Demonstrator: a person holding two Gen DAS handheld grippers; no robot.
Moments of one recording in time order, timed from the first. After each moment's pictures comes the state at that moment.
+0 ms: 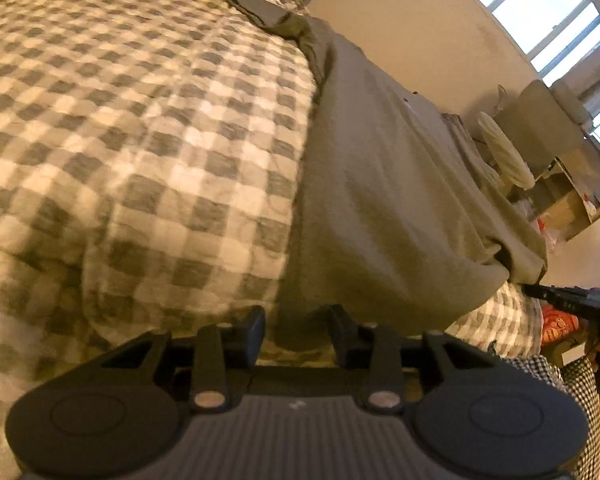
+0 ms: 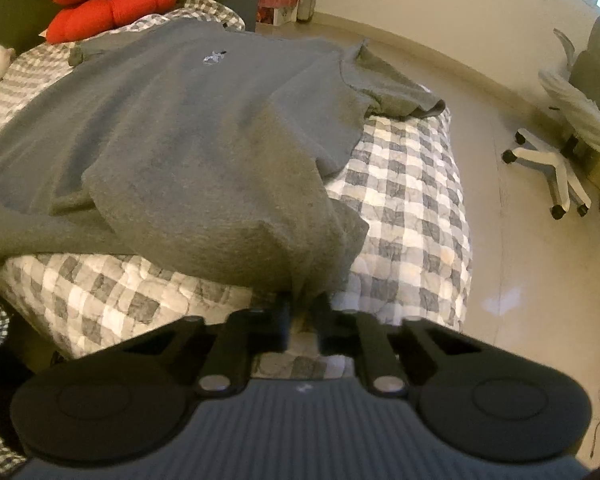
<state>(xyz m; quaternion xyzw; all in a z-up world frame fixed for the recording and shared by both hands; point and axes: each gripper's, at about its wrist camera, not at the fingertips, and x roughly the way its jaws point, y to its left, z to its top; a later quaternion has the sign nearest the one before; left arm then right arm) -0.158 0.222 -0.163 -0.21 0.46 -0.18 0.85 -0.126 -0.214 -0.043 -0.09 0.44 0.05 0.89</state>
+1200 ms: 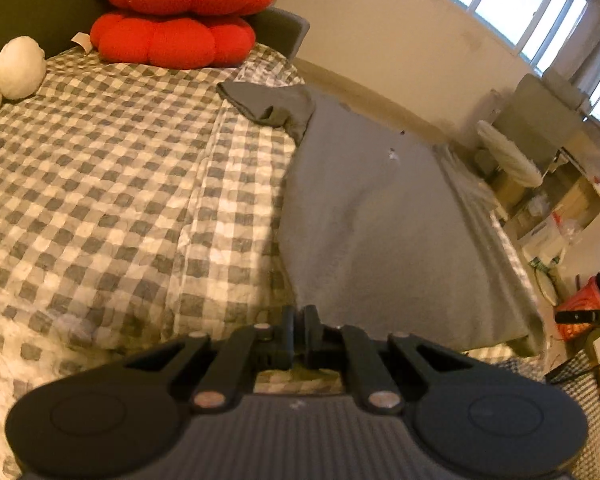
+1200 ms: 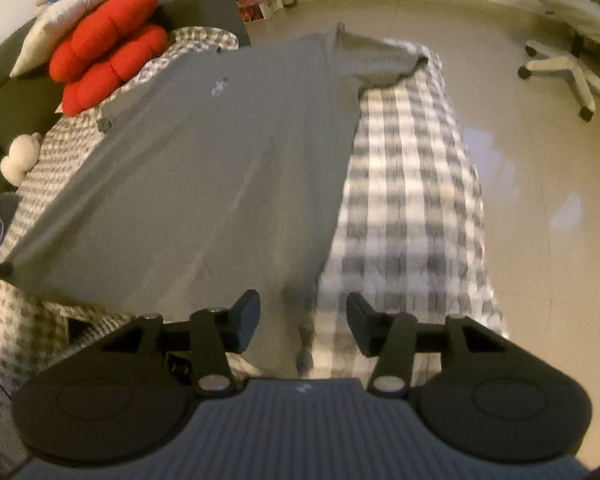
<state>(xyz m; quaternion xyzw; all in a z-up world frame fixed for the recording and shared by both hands) -0.176 0.243 -0.073 -0.13 0.41 -0.15 0.89 -0.160 -0.249 0.000 0.09 0.48 0.08 0.87</state>
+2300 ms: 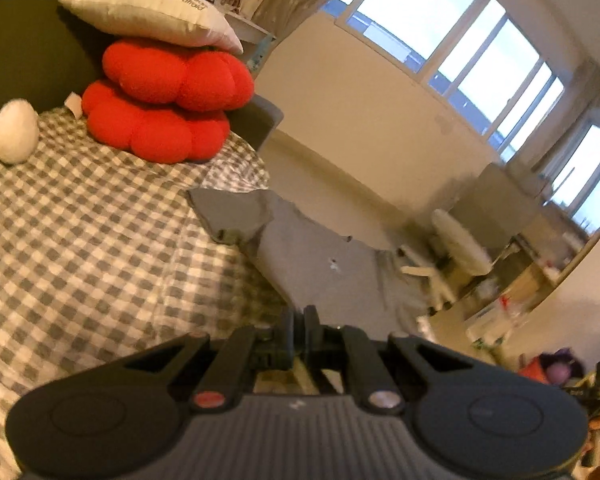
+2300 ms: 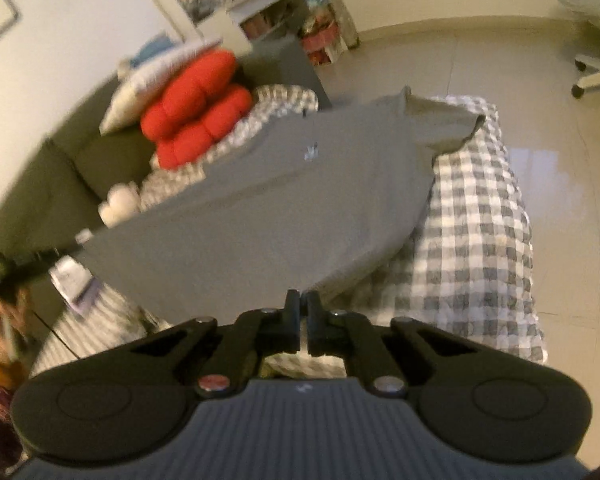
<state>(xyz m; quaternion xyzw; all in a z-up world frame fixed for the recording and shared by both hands) -0.173 0.272 0.044 -0.23 0.33 -0.18 0.90 -0.188 -0.262 0.097 0.18 0.41 0.18 0.88</state>
